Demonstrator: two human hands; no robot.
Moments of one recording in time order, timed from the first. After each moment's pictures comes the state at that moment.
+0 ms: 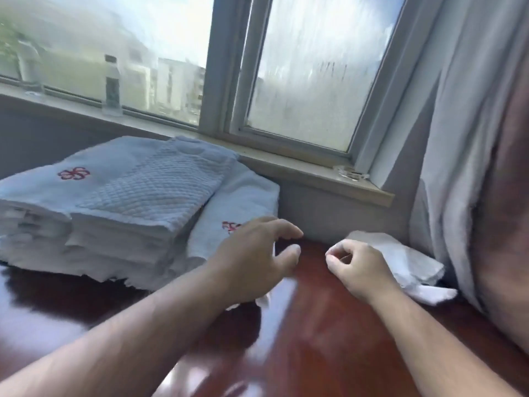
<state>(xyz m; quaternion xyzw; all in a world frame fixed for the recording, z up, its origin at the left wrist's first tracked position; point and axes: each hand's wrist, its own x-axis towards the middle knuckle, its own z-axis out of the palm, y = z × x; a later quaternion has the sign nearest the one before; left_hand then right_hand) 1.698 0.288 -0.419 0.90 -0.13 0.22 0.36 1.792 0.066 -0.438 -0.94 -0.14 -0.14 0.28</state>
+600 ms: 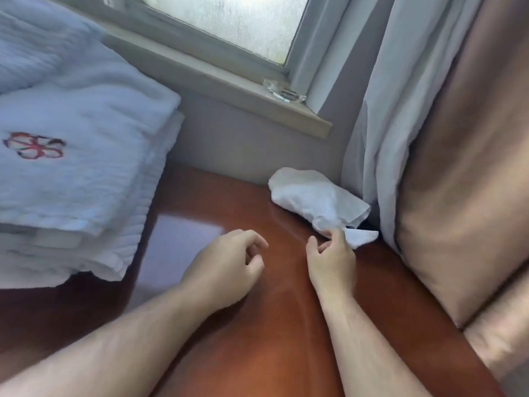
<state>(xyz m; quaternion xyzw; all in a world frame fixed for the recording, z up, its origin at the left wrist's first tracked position) 1.818 0.137 -0.564 0.89 -0.10 0.07 0.43 1.862 -0.074 -0.562 -0.92 0.12 -0.26 0.26</state>
